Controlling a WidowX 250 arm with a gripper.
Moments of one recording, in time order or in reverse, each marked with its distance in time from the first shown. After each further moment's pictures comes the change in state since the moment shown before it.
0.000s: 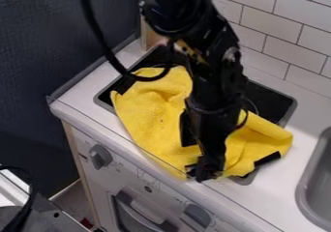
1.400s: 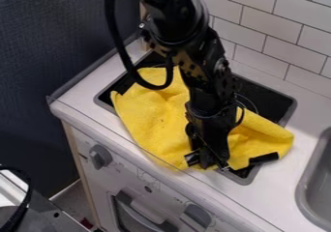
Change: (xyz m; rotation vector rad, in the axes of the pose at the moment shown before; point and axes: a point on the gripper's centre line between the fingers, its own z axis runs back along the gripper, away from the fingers) arm 0.008 0.010 -0.035 -0.037 -0.091 0.112
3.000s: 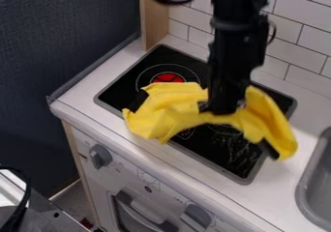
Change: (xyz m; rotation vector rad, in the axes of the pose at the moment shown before) arm 0.029 0.005 0.110 -0.162 0.125 -0.172
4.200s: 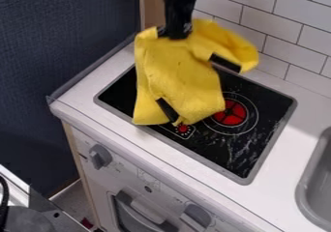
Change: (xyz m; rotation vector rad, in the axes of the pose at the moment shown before) arm -0.029 0.138 0.027 0.157 -0.005 0.045
